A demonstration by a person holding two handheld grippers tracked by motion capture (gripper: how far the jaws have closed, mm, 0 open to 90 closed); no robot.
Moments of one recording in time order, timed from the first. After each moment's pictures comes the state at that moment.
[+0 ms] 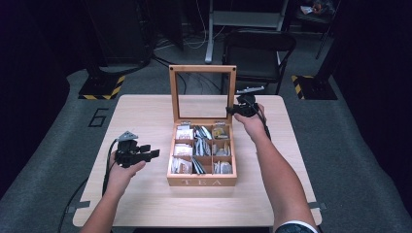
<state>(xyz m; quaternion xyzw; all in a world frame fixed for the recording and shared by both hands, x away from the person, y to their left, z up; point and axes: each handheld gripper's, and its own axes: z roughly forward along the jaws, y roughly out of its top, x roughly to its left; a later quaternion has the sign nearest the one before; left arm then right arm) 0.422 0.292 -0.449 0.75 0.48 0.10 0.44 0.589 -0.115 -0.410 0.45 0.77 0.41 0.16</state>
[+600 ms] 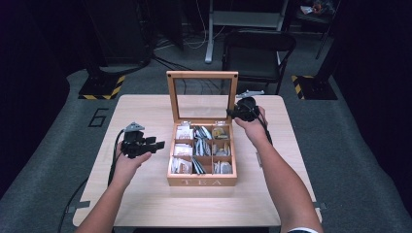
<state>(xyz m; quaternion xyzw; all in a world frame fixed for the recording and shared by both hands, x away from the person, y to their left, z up) 0.448 0.277 -0.429 0.76 0.46 0.12 0.45 0.569 -0.114 -0.409 0.42 0.78 0.42 0.20</state>
